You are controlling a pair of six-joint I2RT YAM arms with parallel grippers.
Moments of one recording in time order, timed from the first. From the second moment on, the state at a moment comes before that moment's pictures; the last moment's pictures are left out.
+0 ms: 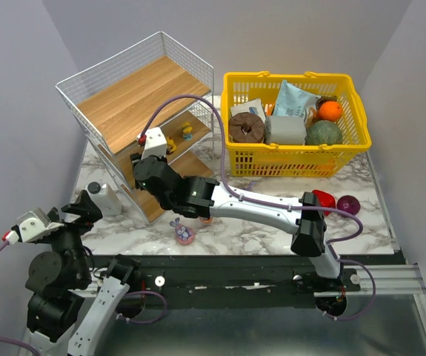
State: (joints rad) left arm -0.39 0.03 0.85 -0.68 -0.79 -0.27; right arm 1.32 2.07 2.05 -0.30 0.71 0.44
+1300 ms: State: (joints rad) left arm -0.42 0.03 0.91 -0.69 -0.79 -0.23; right arm 1.32 2.10 2.09 -0.36 0.77 0.48
